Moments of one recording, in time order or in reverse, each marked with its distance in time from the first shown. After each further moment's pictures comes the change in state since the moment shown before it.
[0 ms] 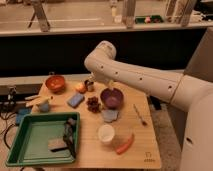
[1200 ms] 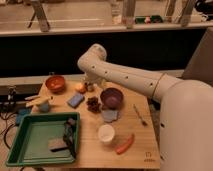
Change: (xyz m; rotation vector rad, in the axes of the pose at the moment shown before) arm -0.003 -0.034 0.058 0.008 -0.059 -0.017
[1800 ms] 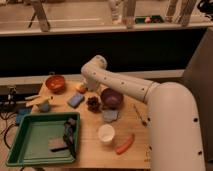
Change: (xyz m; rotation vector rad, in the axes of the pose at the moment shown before) arm -0.012 -0.029 0.080 0.102 -0.094 -0.017
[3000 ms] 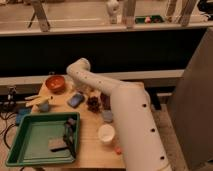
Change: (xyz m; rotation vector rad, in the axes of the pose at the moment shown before) arm -0.018 -0.055 0.081 -0.072 -0.128 -0.161
